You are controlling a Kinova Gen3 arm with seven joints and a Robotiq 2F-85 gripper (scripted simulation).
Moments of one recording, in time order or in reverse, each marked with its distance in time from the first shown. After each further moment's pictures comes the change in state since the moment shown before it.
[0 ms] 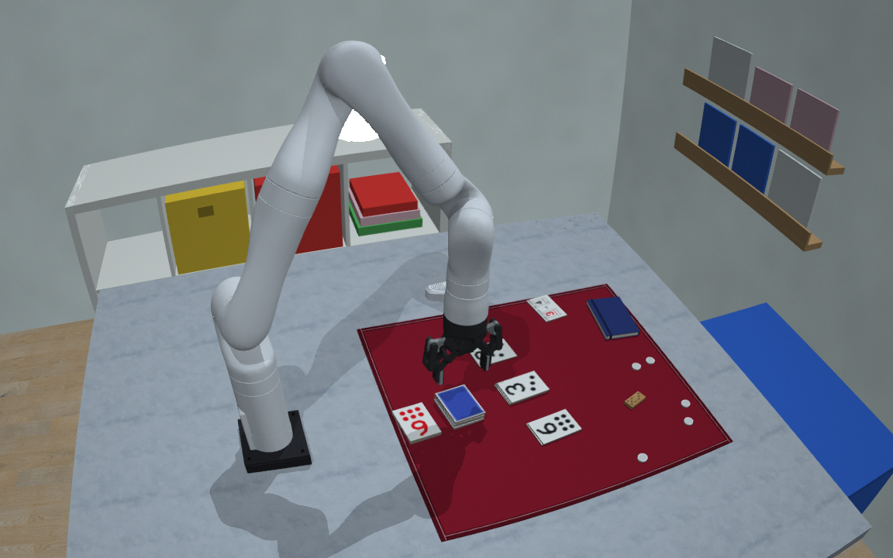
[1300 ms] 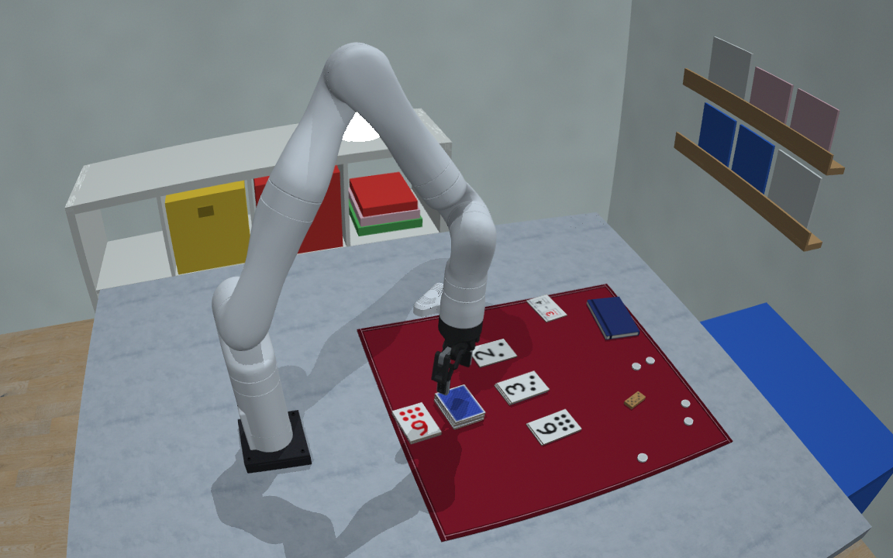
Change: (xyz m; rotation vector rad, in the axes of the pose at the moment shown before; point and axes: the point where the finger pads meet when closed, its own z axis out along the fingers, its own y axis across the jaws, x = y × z) arm 0.005 -0.012 0.008 0.047 0.020 -0.643
